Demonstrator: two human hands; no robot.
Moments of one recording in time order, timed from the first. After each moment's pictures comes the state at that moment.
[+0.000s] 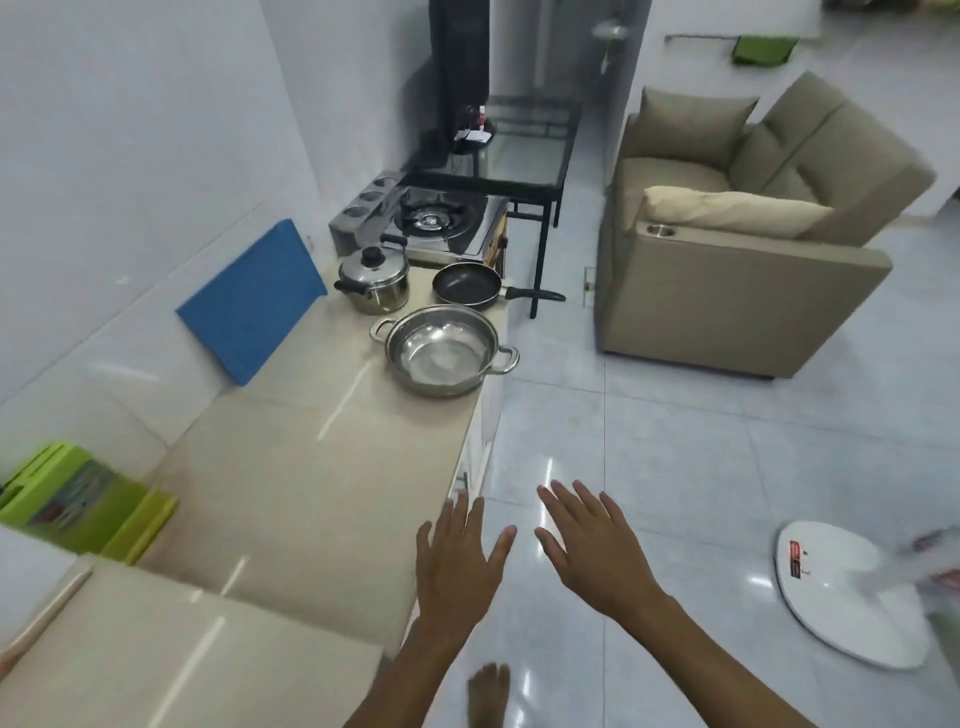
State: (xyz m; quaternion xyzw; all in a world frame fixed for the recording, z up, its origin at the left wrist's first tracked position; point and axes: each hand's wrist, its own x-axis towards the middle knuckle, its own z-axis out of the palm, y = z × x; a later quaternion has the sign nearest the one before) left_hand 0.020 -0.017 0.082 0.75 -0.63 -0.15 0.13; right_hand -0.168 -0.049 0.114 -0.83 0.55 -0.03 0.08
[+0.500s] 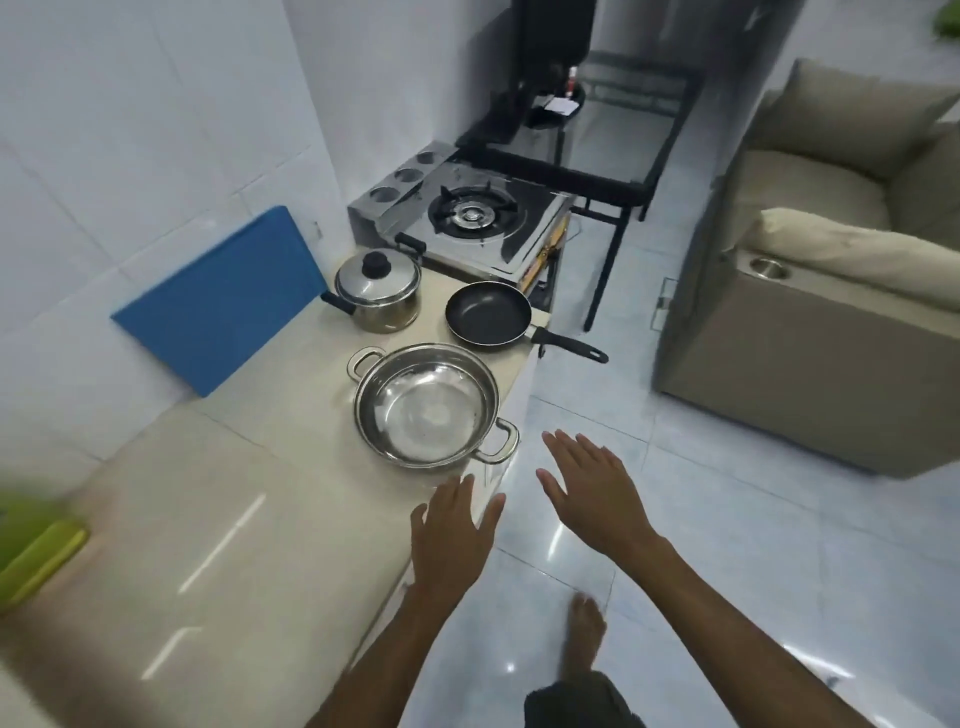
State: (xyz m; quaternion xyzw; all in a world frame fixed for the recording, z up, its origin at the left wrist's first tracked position) left_hand -0.026 -0.315 0.057 0.83 -0.49 -0.21 0.17; right_hand -0.198 -0.424 0.089 -0.87 0.47 -0.04 0.11
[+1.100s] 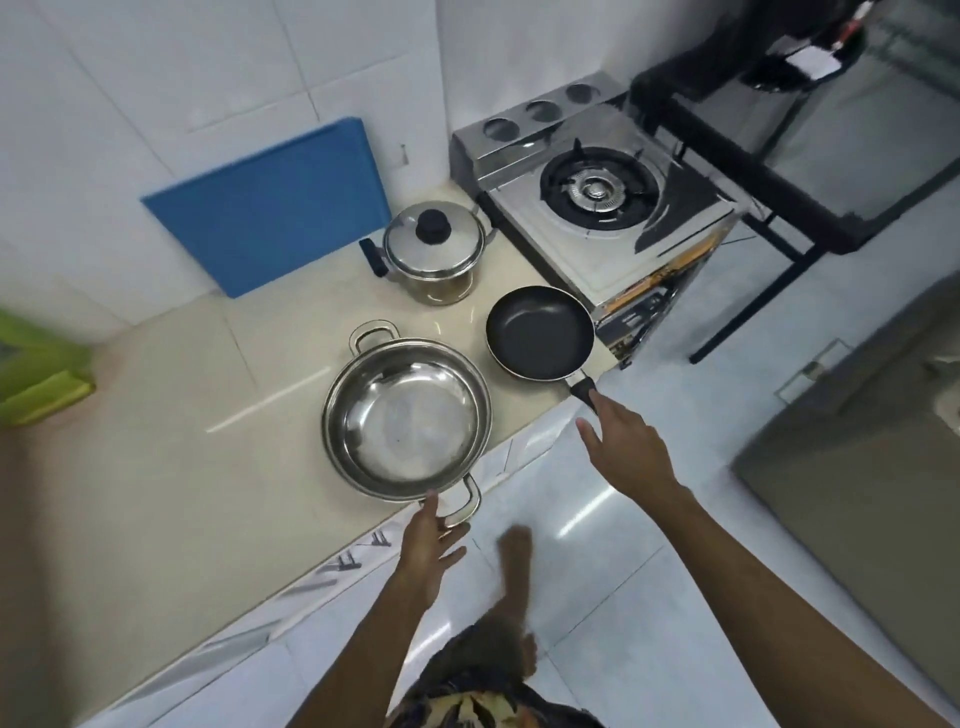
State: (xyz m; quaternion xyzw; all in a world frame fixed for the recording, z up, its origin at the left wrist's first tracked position) left_hand -0.061 -0.480 0.001 0.59 0.25 -0.49 0.59; right_hand -0.165 -0.749 0.041 -0.91 0.36 0.04 0.19
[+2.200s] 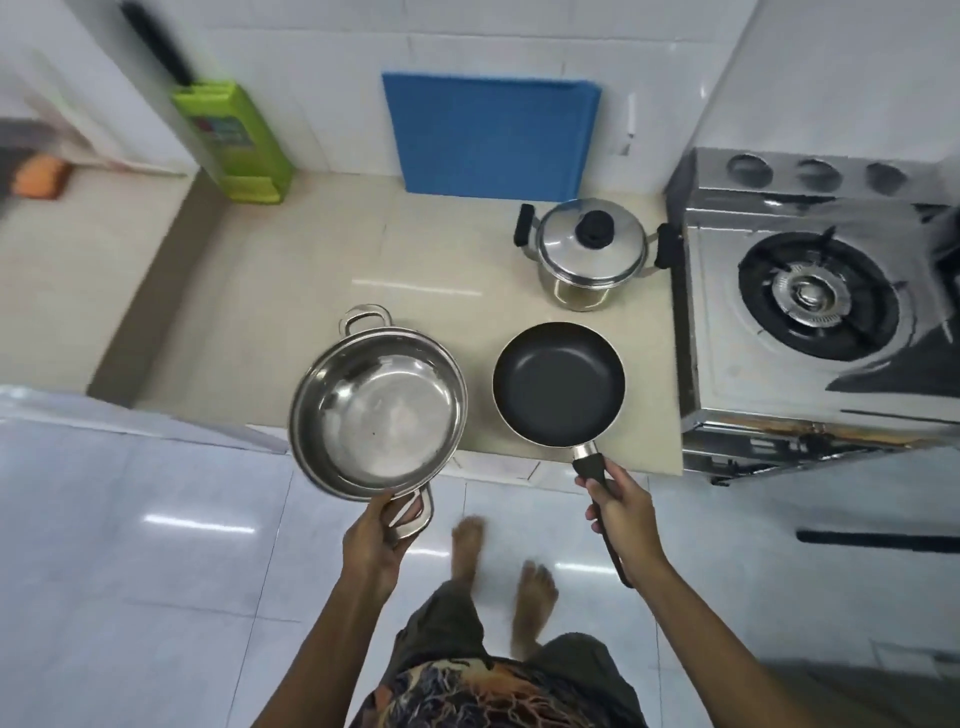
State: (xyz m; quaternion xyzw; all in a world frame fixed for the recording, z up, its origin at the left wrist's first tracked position) left_hand -0.144 -0.524 0.024 0.44 0.50 -0.11 0.74; right_hand -0.129 -0.830 0.013 -0.71 0.30 0.14 0.62
